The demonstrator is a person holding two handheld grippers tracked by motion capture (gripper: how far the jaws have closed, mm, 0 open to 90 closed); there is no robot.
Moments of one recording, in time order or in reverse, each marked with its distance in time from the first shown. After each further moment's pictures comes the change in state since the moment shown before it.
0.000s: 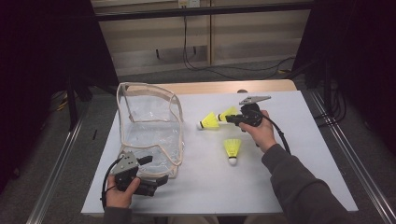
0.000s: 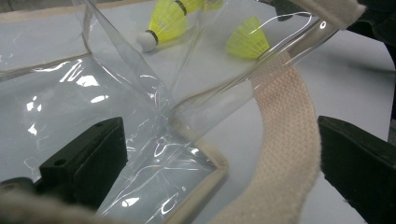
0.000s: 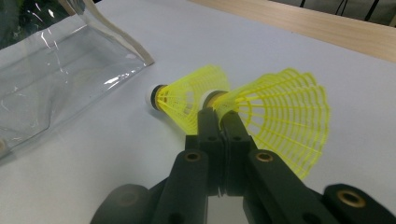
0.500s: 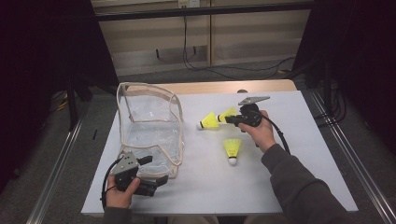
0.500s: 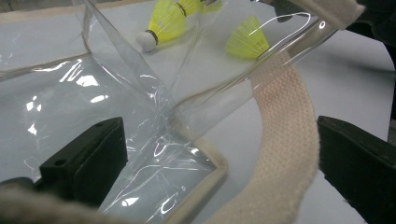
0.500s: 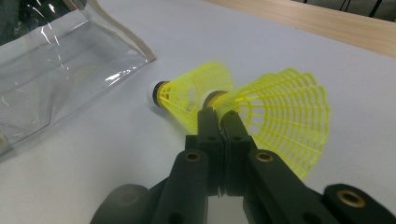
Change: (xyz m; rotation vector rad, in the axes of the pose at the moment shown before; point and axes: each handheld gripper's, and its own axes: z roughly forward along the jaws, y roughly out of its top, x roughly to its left) left arm -0.001 0.000 0.000 -0.002 -0.002 -0.005; right arm 0.001 -0.001 0.002 0.013 0.007 -0.006
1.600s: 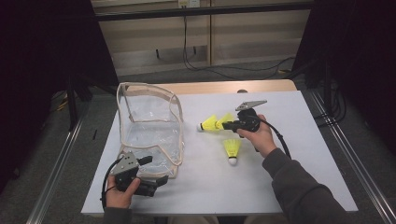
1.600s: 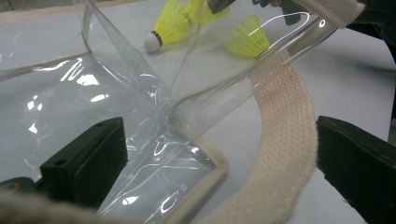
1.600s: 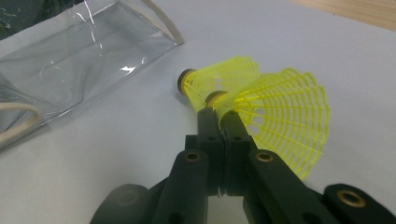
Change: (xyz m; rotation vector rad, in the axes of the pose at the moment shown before) left arm 0.000 0.001 0.000 0.008 0.007 0.007; right arm 0.015 -0.007 -0.002 0.037 0.067 -0.030
